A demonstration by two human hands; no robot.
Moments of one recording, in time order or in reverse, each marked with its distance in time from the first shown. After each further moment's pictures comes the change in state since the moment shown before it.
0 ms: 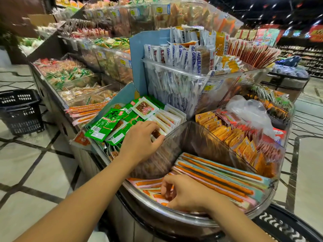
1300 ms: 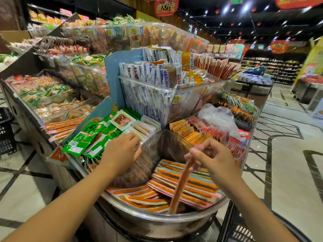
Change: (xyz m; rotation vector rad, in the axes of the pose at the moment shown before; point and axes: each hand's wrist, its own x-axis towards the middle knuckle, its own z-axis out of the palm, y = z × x) left_hand -0.001 0.018 -0.005 0.287 0.021 0.204; right_hand -0.110 0.000 -0.074 0.703 0.901 -0.113
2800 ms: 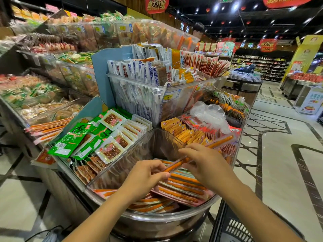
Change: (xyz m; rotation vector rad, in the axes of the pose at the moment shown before) left_hand -0.028 0.100 -0.021 -1.103 -0.437 -0.256; right_hand 0.013 0.030 -0.021 -1.110 -0.181 -0.445
